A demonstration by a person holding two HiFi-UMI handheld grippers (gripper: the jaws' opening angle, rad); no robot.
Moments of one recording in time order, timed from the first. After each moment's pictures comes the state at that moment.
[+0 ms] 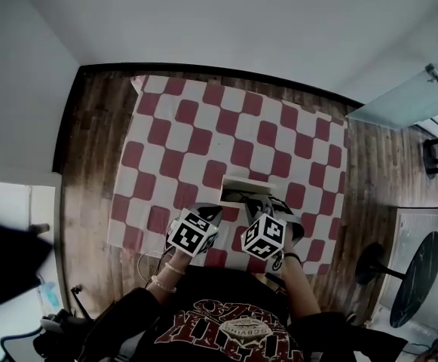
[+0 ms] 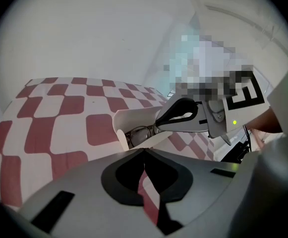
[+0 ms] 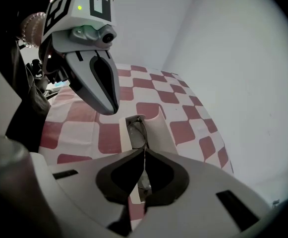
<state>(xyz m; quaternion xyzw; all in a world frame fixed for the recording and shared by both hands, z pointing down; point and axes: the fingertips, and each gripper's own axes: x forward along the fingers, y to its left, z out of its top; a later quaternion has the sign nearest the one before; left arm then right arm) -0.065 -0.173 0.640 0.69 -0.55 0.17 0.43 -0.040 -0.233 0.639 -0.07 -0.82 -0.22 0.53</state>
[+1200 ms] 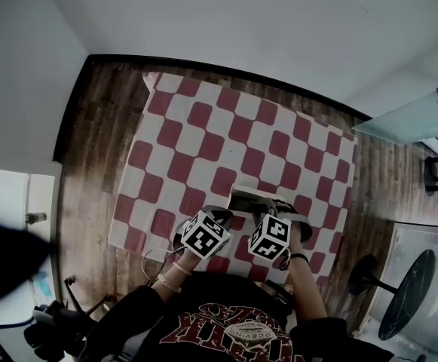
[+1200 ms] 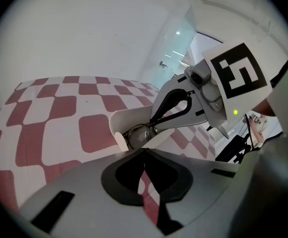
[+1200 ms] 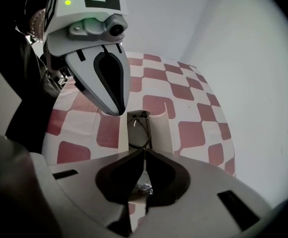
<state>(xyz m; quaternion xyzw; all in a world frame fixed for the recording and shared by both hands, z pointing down) -0.063 -0.182 0.658 0.71 -0.53 0.20 0.43 -0.048 -0.236 0.653 -0.16 -0.76 -0.25 0.58</state>
